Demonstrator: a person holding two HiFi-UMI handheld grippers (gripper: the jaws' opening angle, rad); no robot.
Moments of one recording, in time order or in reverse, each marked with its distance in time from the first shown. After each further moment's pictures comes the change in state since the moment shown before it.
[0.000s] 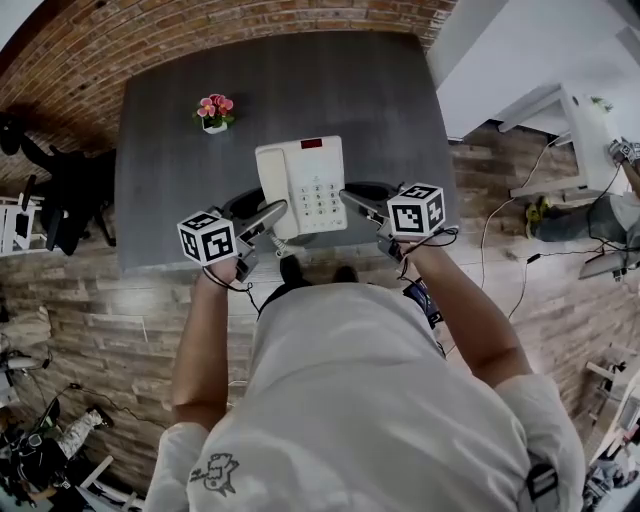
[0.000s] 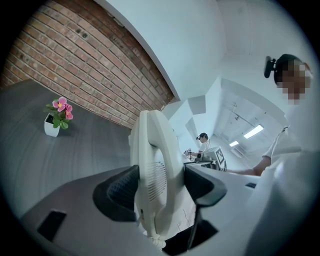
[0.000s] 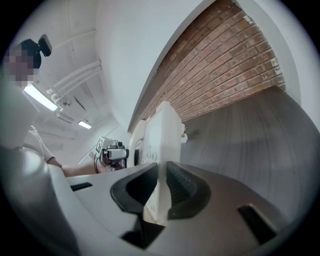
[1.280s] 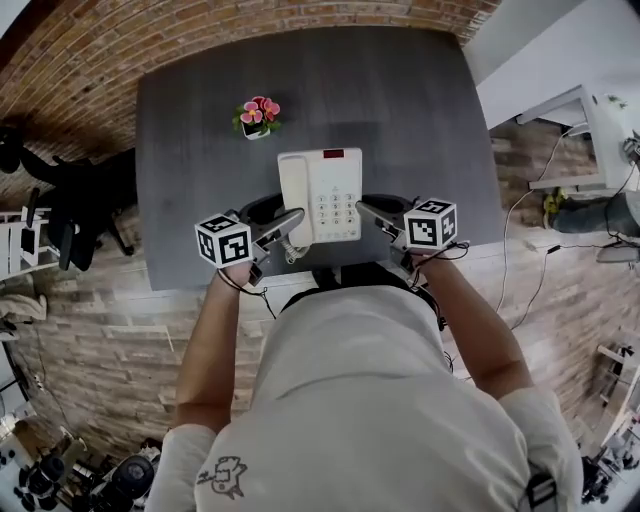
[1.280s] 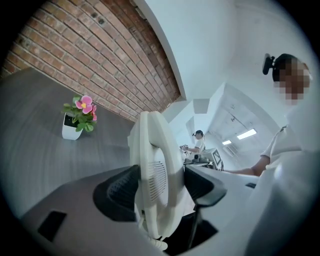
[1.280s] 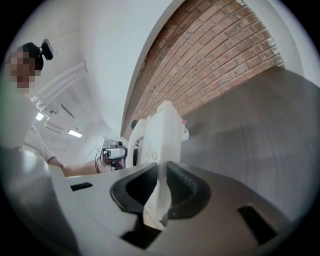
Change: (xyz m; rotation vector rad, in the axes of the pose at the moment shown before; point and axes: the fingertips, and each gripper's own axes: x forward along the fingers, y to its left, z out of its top) left arm -0.050 0.104 0.003 -0.037 0.097 -0.075; right arm 0.113 -0.002 -0.022 0.105 -0.025 -0.047
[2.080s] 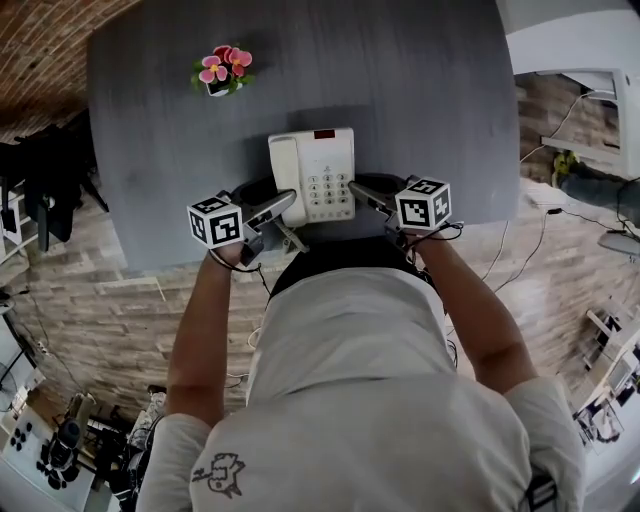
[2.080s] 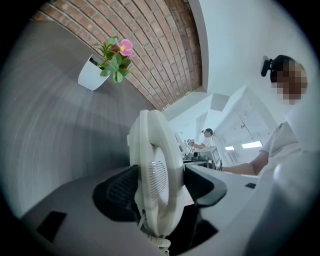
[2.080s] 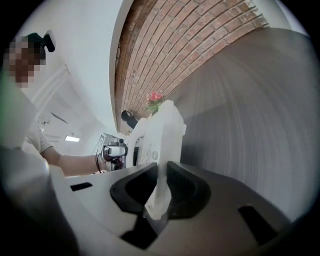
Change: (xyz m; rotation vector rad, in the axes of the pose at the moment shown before) left arm 0.047 0.089 -0.085 -0.216 0.118 0.013; right arm 0.042 -0.090 -0.079 0.157 0.163 0.001
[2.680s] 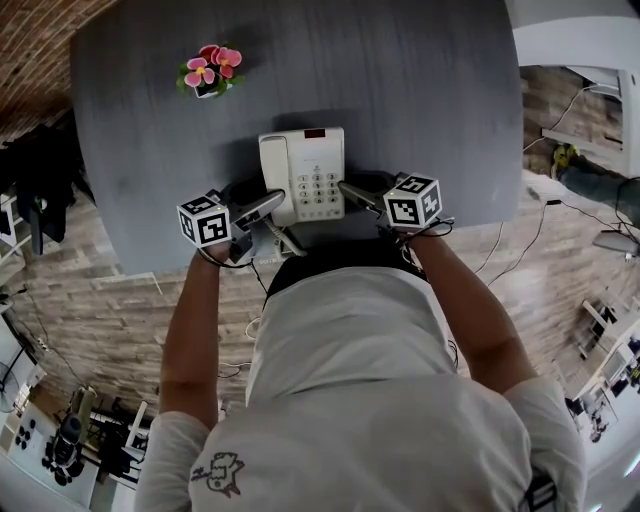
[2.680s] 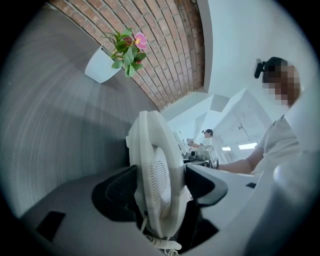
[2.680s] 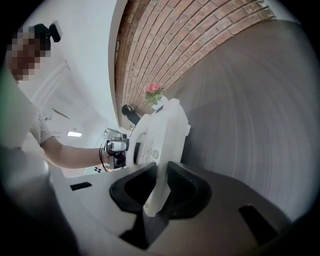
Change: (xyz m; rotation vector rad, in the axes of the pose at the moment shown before) left arm 0.005 0.020 -0.007 -0.013 0.019 -0.040; right arm 0.015 -0.013 -0.012 -0.022 0.055 0.025
